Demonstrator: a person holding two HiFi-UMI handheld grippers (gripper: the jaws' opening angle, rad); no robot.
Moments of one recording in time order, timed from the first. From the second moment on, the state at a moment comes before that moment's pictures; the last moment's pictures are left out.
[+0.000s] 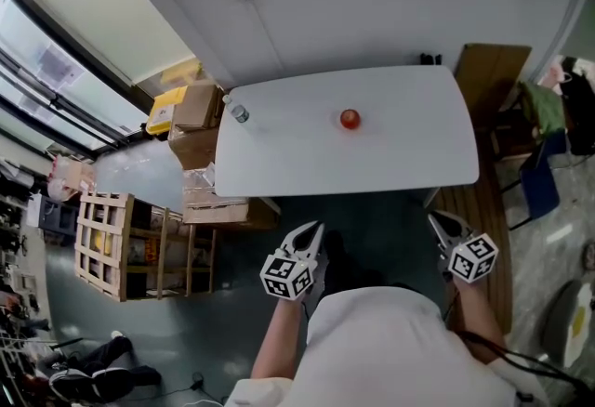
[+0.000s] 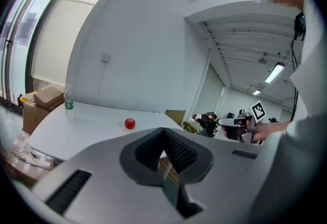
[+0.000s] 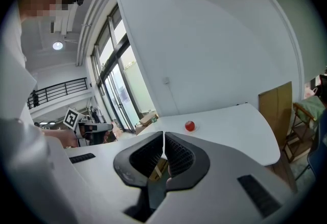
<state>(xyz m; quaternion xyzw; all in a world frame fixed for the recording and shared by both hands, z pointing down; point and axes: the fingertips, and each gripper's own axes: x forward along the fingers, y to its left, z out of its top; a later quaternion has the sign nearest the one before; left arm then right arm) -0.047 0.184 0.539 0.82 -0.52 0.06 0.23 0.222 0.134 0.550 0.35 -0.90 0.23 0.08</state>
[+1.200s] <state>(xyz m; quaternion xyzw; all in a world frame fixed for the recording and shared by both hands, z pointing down) -0.116 0.023 0.541 0.86 -0.44 0.06 0.24 0.139 0.025 0.550 0.42 -0.87 0.24 0.09</state>
